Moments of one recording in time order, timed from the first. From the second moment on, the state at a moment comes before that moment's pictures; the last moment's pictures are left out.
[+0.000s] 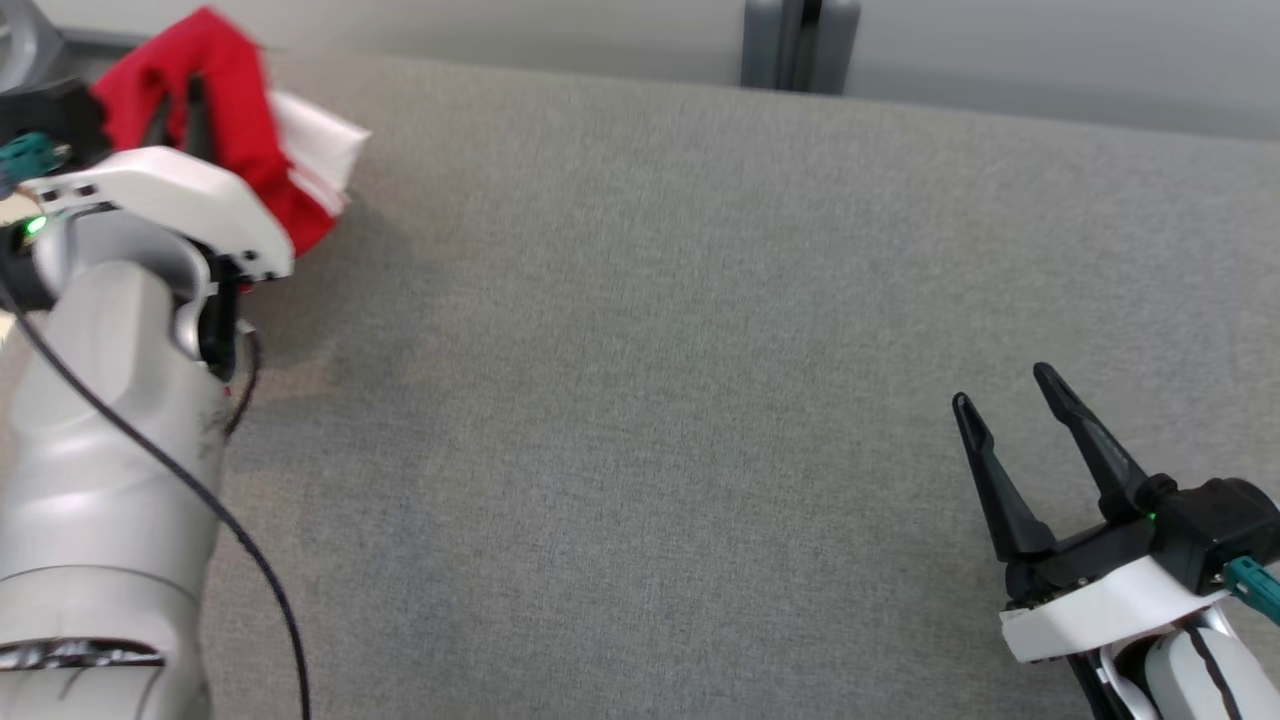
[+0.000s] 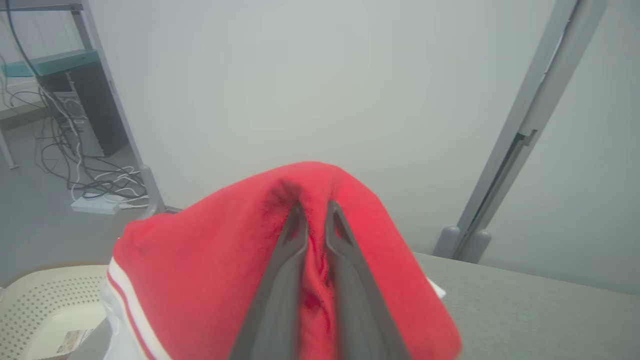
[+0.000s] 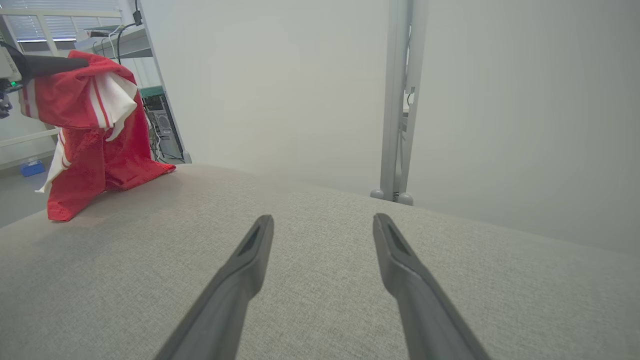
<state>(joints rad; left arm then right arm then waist) -1.01 0.17 -0.04 1.09 -0.31 -0.03 -0.19 -0.15 -0.26 0.24 0.09 0.27 0.13 -0.26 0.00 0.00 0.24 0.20</state>
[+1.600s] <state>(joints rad) -0.82 0.17 -0.66 0.98 -1.10 0.13 0.08 -0.16 -0.05 0.13 0.18 0.24 0.13 -0.26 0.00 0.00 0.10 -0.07</state>
